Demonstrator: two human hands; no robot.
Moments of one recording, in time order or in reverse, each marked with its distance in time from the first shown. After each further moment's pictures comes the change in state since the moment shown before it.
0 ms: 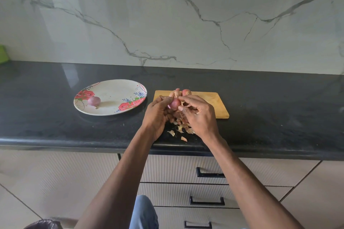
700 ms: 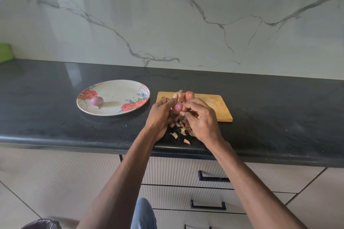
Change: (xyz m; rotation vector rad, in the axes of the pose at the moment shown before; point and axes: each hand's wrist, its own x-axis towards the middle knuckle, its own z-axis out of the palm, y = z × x) left_hand 0.004 0.000 -0.002 0.065 -0.021 -0.027; right_hand -0.001 0.007 0.004 -0.034 -0.083 -0.053
